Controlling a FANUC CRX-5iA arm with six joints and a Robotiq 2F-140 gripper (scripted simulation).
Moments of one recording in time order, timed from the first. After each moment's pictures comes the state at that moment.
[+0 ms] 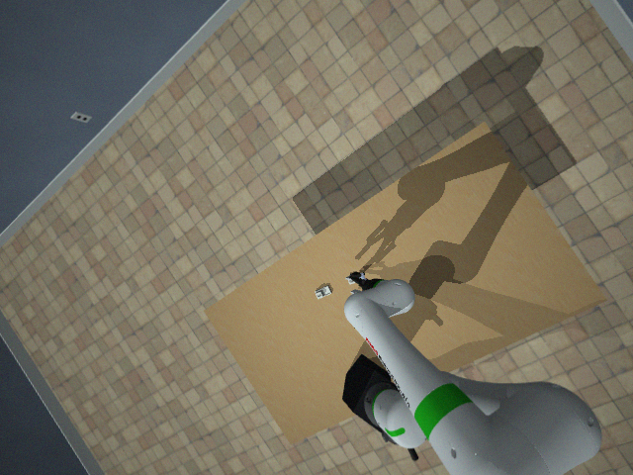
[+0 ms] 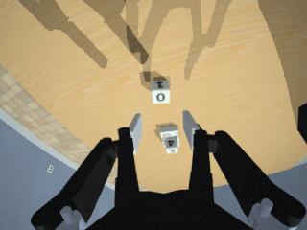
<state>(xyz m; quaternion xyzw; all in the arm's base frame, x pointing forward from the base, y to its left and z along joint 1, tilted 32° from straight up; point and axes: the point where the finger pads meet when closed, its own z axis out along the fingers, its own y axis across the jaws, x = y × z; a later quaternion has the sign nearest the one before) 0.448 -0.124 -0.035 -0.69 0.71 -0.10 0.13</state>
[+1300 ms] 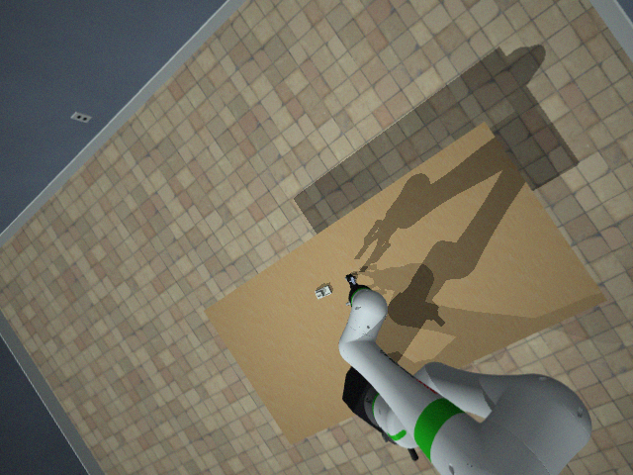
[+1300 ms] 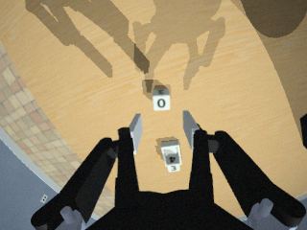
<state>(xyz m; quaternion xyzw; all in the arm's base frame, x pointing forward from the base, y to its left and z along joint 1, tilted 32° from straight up) 0.449 -0.116 -0.035 -0.67 0.72 -0.18 0.04</state>
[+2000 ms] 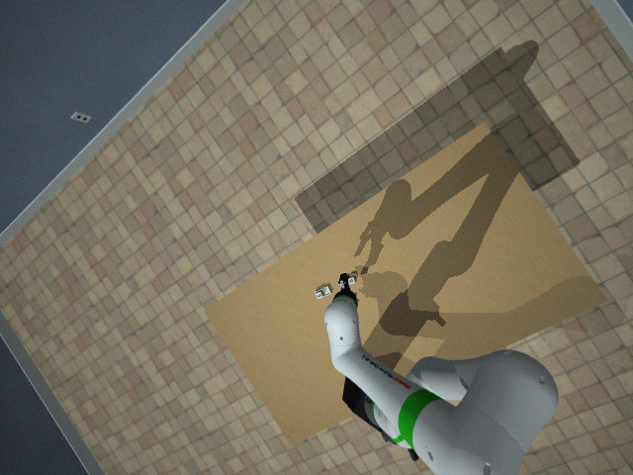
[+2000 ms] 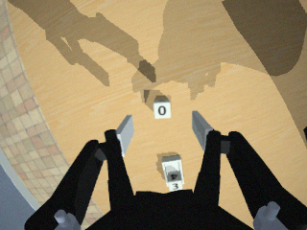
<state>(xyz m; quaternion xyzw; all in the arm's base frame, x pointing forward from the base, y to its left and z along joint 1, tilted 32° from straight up) 0.450 -0.110 -0.037 -0.64 0.72 -0.27 -0.05</state>
